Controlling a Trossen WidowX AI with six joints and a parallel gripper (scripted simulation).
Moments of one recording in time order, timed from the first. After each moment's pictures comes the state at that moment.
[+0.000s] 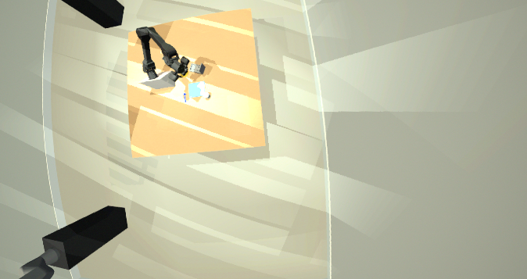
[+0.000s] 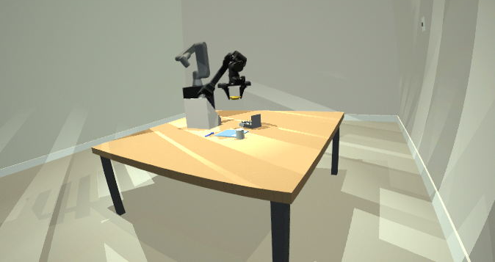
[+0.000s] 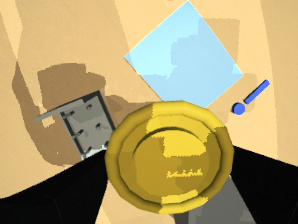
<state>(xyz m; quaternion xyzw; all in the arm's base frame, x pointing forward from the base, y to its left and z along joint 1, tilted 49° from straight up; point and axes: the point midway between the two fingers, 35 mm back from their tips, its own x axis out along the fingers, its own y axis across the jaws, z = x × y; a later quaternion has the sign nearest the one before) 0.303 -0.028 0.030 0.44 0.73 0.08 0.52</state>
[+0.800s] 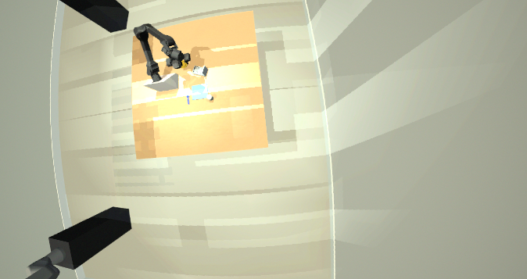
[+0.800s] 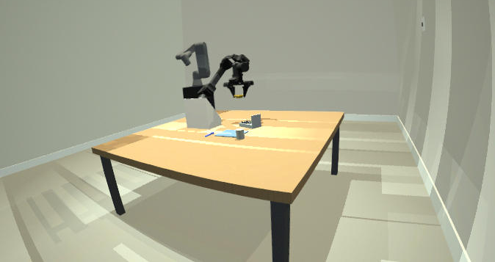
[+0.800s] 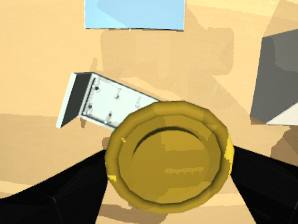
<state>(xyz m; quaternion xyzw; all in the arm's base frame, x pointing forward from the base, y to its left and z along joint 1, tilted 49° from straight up) 0.262 0.036 0.102 0.62 0.70 -0.21 0.30</state>
